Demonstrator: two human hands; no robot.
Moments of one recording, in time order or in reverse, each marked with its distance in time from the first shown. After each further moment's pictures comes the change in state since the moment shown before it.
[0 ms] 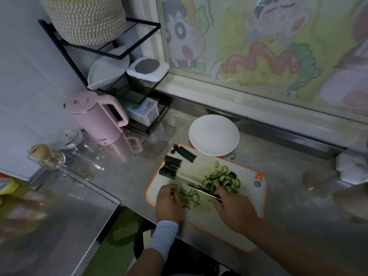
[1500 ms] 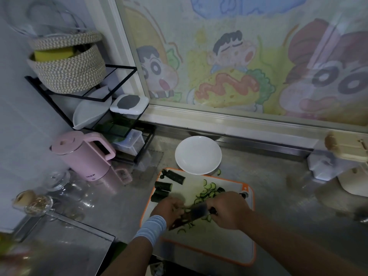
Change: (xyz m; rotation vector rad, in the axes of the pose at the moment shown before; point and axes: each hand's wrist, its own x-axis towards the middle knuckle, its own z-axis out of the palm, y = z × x) left_hand 0.066 0.024 -0.005 0.296 -0.722 0.142; right_hand 0.020 0.010 -0.048 -0.152 -0.082 -0.191
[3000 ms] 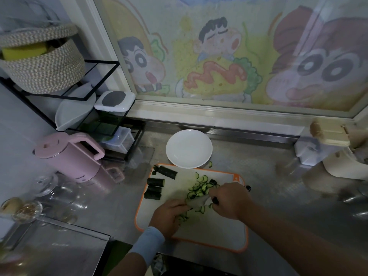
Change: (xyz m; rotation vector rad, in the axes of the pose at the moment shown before) left_hand -0.029 -0.003 0.021 0.156 0.202 0.660; right_hand -0.019 0.012 -0.009 -0.092 0.059 0.166
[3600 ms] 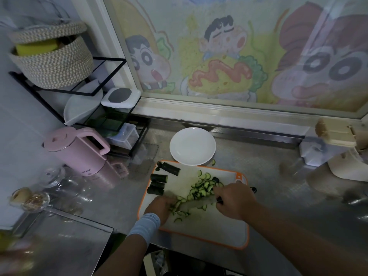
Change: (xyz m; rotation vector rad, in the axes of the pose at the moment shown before) left_hand 0.006 -0.019 -0.012 0.044 -0.311 -0.621; right_hand -0.011 0.002 0.004 0.041 -0.025 0.018
